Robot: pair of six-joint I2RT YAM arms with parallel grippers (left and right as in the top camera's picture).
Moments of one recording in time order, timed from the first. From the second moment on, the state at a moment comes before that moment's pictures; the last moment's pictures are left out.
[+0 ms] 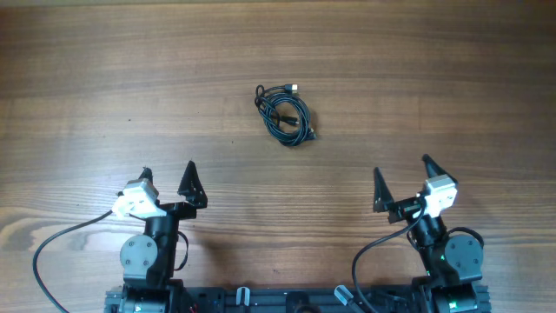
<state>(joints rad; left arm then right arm) -0.07 0.01 0.01 -0.06 -0.06 -0.38 0.15 0.01 0.01 0.01 -0.14 0.03</state>
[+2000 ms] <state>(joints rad) -0.13 1.65 1.42 -0.87 0.50 -0.20 0.15 1.29 1.31 -0.80 -0.64 0.27</state>
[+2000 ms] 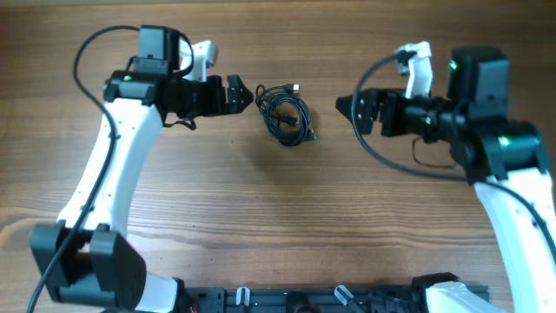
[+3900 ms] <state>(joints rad) -0.08 1.67 1.42 -0.88 0.39 -0.43 0.37 2.07 1.31 -0.30 -0.44 0.38</state>
